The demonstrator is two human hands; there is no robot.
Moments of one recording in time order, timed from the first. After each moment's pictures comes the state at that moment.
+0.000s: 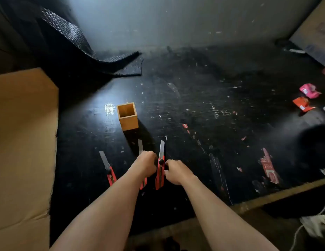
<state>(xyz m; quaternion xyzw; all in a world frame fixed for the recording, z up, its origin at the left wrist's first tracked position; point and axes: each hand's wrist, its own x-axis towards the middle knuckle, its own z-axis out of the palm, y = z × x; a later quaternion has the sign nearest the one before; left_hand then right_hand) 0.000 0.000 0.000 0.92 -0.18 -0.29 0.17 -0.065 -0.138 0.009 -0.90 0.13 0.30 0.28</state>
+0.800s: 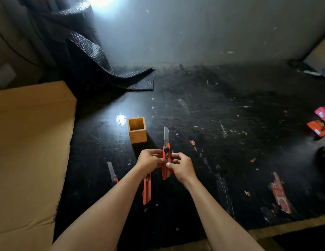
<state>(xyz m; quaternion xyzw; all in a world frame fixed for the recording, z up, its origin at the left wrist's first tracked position) 0.024 0.000 0.040 0.74 0.08 -0.28 0.61 -0.029 -0.145 0.038 -0.75 0.23 0.09 0.61</state>
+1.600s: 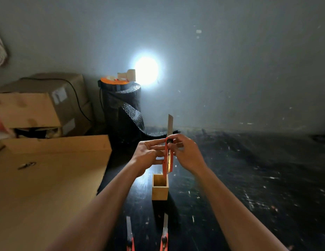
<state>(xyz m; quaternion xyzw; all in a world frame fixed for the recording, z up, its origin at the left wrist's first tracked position) 0.088 0.077 0.250 0.70 -0.04 -0.05 0.72 0.098 -0.090 0.248 -0.87 -0.13 -0.14 0.46</state>
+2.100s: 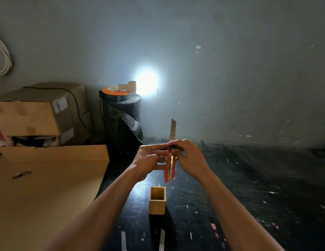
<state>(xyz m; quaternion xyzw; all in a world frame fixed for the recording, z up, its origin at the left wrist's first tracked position) 0.098 0.068 0.272 0.71 -0.06 -0.02 0.70 0.108 -0.103 0.272 -0.89 -0.17 -0.17 0.39</state>
